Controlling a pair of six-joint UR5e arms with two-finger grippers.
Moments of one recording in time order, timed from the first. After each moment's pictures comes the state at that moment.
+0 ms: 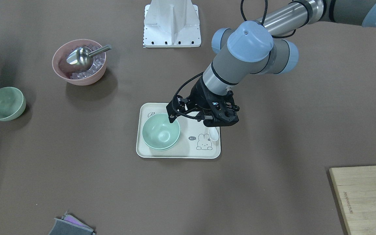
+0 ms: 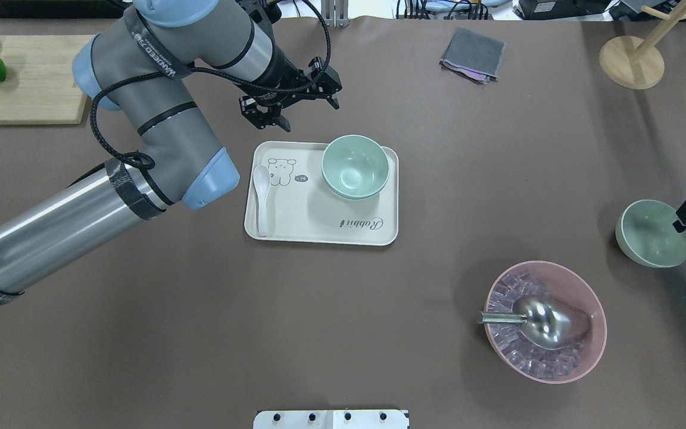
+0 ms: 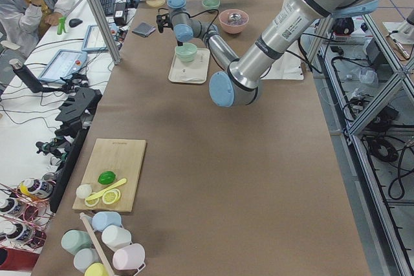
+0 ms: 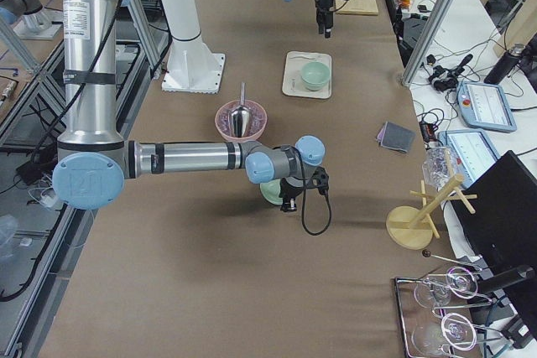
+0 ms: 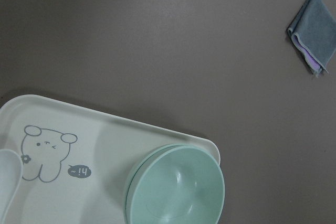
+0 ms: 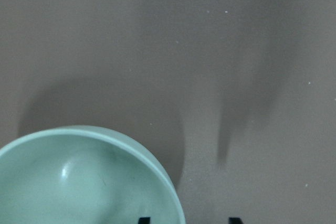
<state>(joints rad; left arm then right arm) -0.79 -2.41 -1.45 -2.01 -2.17 -1.47 1.17 -1.61 1.60 -1.42 2.34 0.23</state>
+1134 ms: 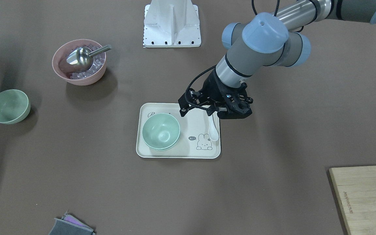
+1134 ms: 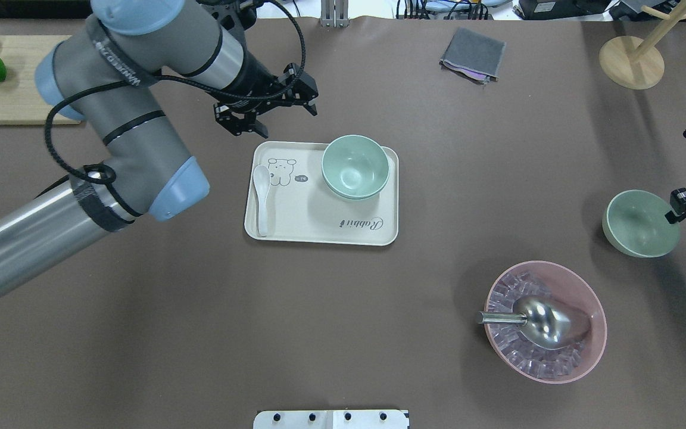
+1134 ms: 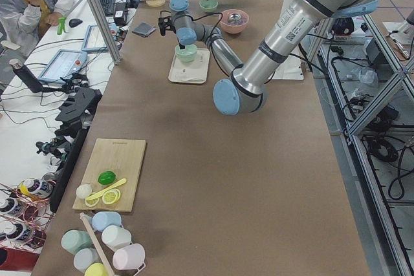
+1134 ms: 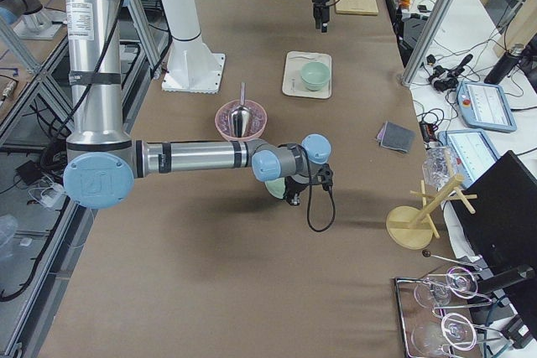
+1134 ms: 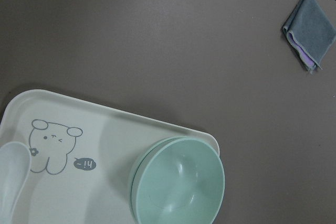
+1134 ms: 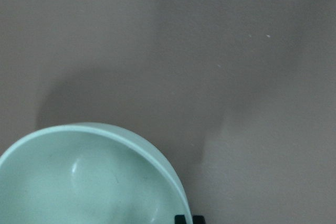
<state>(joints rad) -0.81 -2.28 -1.59 -1.97 -2.19 -1.43 1.17 -1.55 1.59 -1.42 2.43 0.25</state>
